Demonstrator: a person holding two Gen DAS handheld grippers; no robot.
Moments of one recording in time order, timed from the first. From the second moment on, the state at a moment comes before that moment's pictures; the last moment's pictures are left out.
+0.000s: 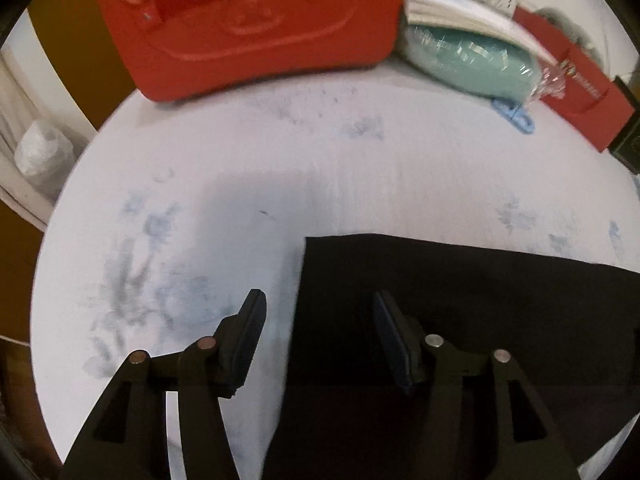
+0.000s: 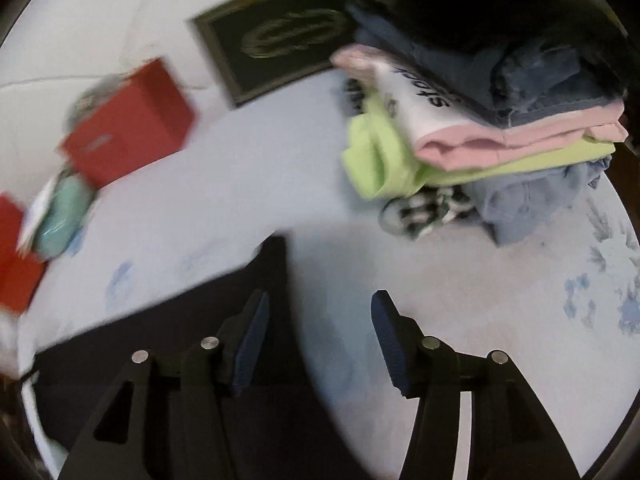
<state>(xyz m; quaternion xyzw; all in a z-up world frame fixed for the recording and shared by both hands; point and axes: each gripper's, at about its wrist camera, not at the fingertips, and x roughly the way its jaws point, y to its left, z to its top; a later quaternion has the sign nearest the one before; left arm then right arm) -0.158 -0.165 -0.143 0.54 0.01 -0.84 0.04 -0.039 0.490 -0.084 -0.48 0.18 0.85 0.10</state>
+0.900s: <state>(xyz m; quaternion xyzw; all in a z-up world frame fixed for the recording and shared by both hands) -0.104 -0.180 -0.157 0.57 0.02 -0.82 0.07 0.042 0.463 -0.095 -0.52 0.25 0.81 0.03</state>
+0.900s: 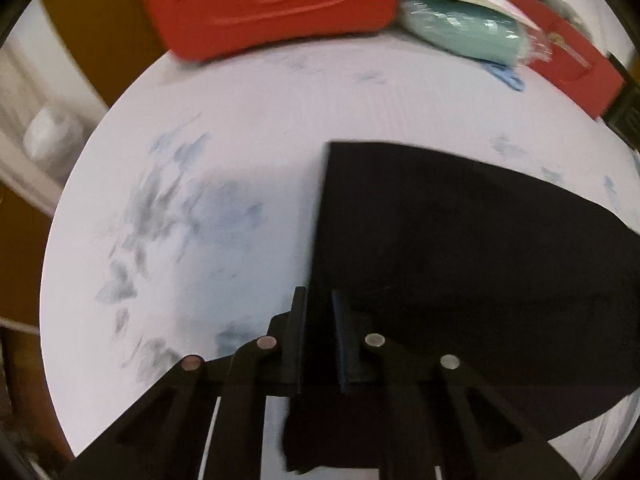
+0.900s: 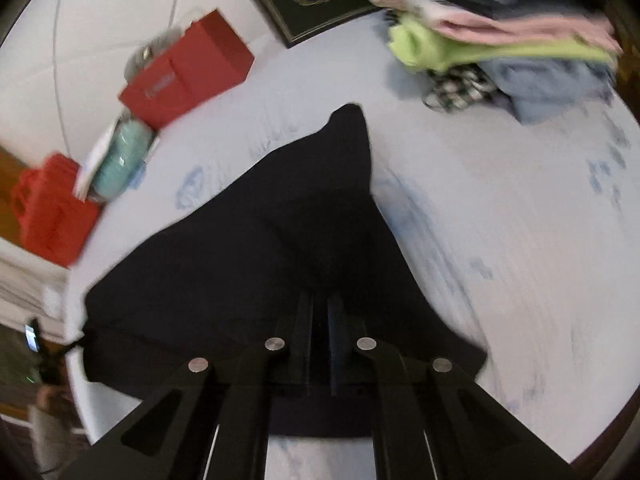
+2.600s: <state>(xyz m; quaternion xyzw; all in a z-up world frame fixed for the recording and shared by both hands) -0.027 -0.214 -0.126 0.56 0.06 -0.82 0.04 0.116 0.482 -0.127 -0.52 0.18 0.81 0.19</state>
